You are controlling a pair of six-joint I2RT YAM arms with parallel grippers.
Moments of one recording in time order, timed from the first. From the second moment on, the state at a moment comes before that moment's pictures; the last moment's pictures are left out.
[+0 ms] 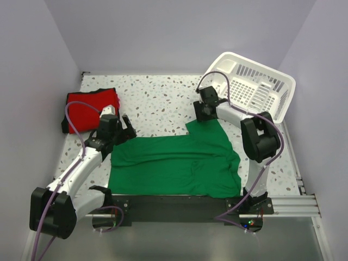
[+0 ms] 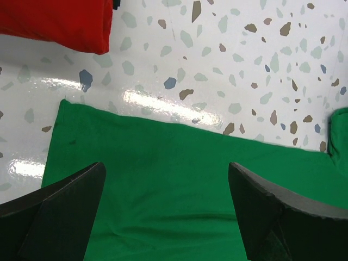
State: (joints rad) left arm -0.23 1.06 0.64 -0.32 -0.13 -0.59; right arm 0.40 1.98 1.38 -0.36 0.11 0.13
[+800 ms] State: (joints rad) left arm -0.23 1.05 0.61 -0.32 -0.13 -0.59; right arm 0.48 2.02 1.41 -0.40 0.11 0.05
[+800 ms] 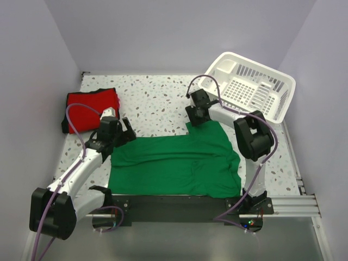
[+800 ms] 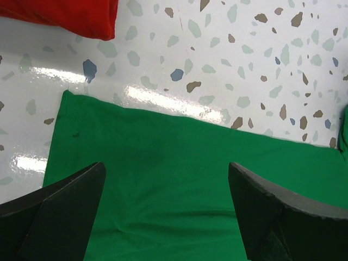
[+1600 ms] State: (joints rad) left arm -0.11 1.28 0.63 -0.27 -0.28 -0.54; right arm 0.48 2.02 1.39 -0.42 0.19 0.10
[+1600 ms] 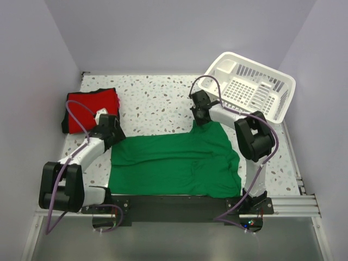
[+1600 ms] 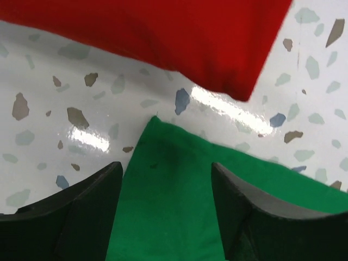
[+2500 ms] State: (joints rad) left arm -0.07 1.54 0.71 -0.14 -0.33 -0.51; right arm 0.47 1.99 1.36 -0.45 0.20 0.11
